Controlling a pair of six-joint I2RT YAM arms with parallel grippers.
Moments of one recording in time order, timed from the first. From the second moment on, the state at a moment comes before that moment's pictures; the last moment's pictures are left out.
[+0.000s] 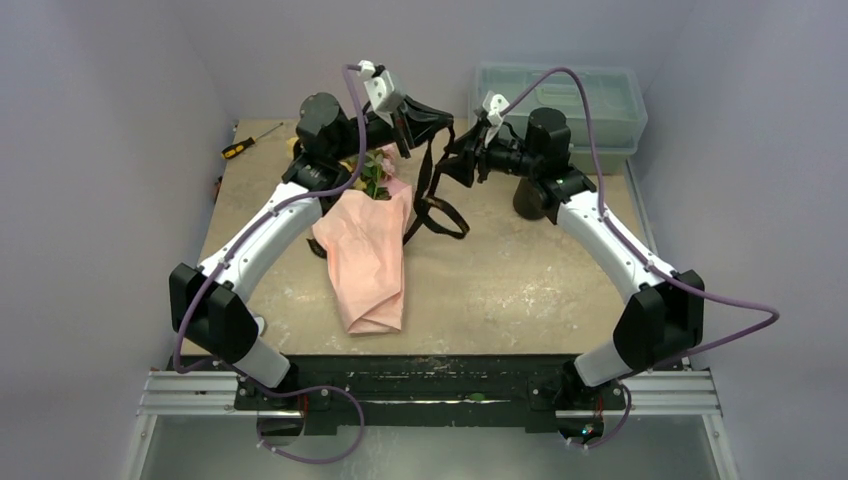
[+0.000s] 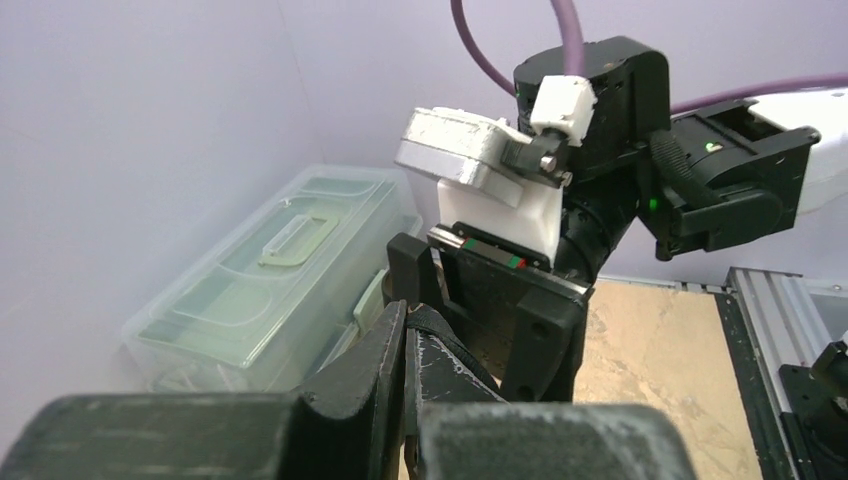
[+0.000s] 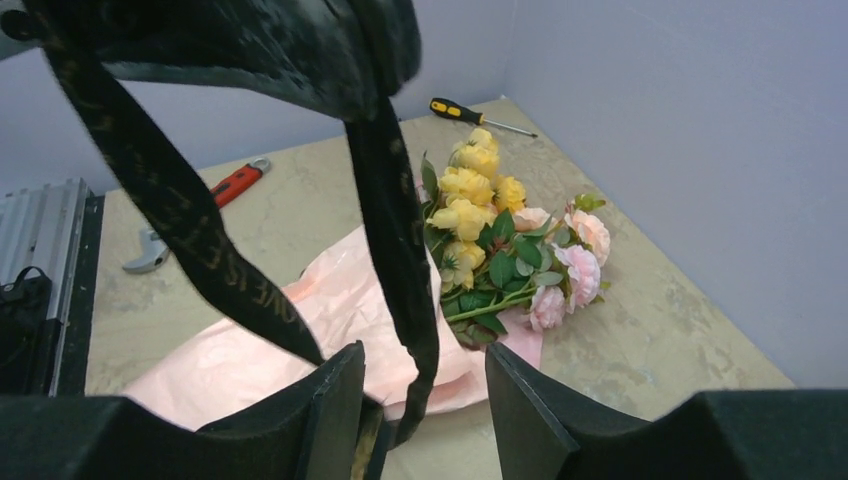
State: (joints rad) left arm -0.49 1.56 1.48 0.38 0.76 -0.08; right arm 0.38 1.50 1.33 0.05 -0.77 -0.12
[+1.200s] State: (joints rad) left arm -0.35 1.47 1.37 0.29 0.52 -0.10; right arm 0.20 1.51 1.82 0.02 -0.75 0.20
